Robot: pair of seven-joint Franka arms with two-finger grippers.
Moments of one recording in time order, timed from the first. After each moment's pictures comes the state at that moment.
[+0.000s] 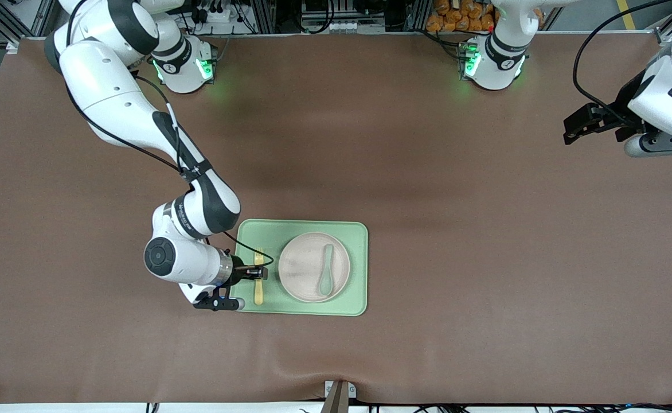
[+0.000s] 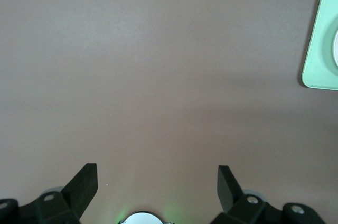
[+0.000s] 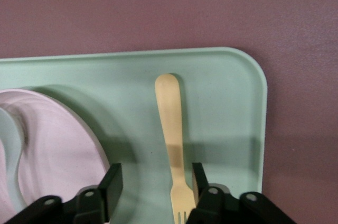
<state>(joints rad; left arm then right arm) 0.05 -0.01 -0.20 -1.54 -0.01 1.47 -0.19 0.12 0.91 0.29 -1.28 0.07 2.21 0.31</state>
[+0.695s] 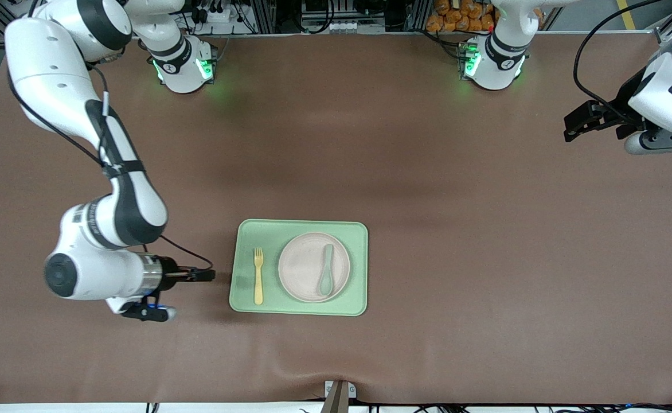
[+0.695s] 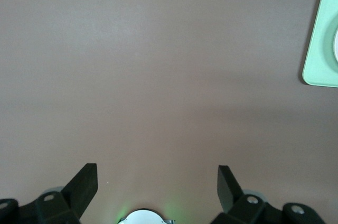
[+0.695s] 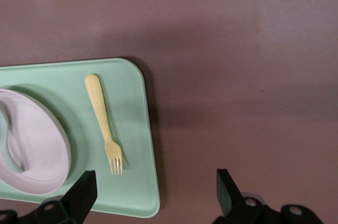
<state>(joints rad) 0.05 -0.01 -0.20 -1.54 -0.01 1.46 -0.19 -0.05 0.82 0.29 -1.15 0.07 1.84 0.24</state>
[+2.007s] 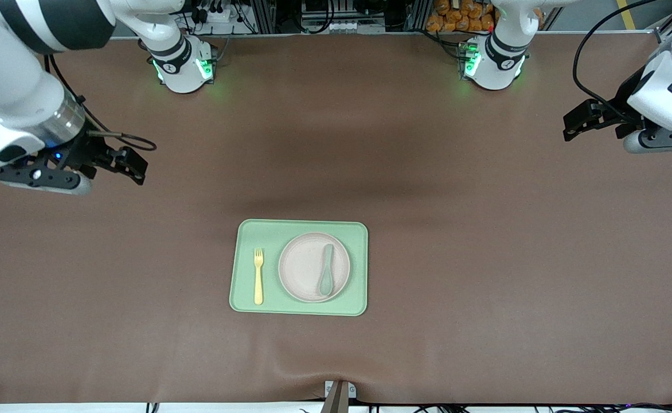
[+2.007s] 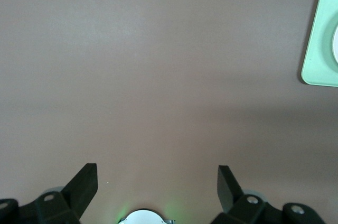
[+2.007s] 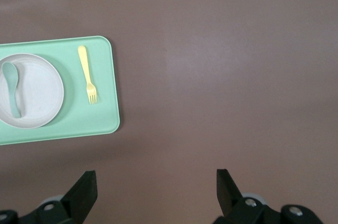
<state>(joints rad) 0.05 -0.01 -0.20 -1.54 -0.01 1.46 -0.19 -0.05 0.05 0.30 -1.58 -0.09 1.65 0.38</state>
